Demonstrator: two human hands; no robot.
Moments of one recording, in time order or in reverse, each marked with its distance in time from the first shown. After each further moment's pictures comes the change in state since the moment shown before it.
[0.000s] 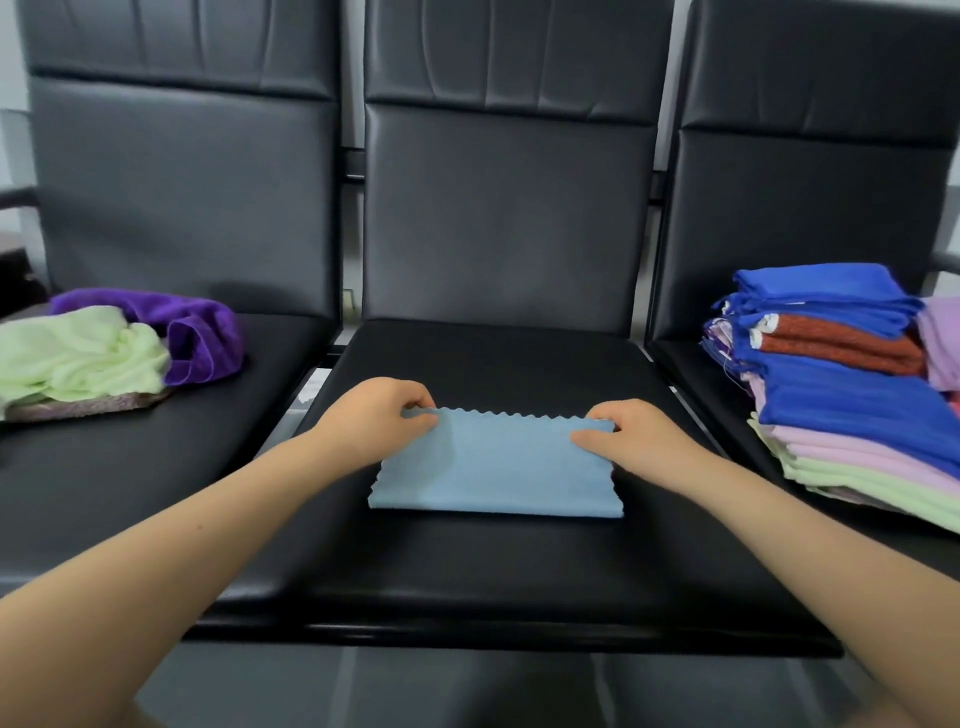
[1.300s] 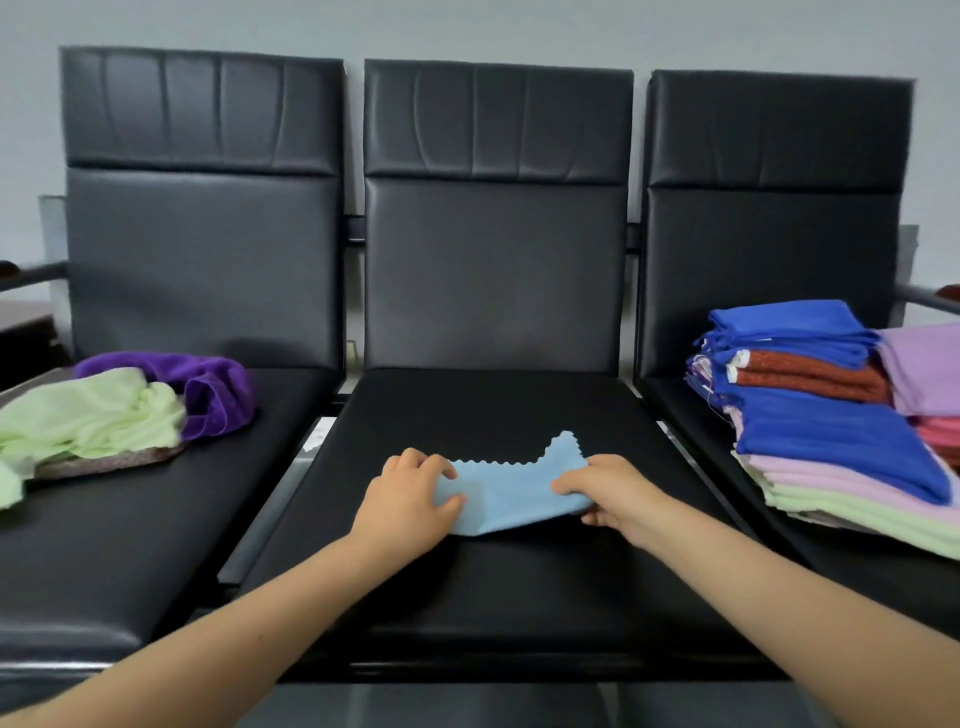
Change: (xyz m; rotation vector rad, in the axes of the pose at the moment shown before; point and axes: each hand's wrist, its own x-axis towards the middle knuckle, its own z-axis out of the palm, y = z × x) left_hand -0.030 0.027 0.042 0.085 0.068 -0.064; right_hand -0.005 -0.011 0.023 0.547 -0.011 0.419
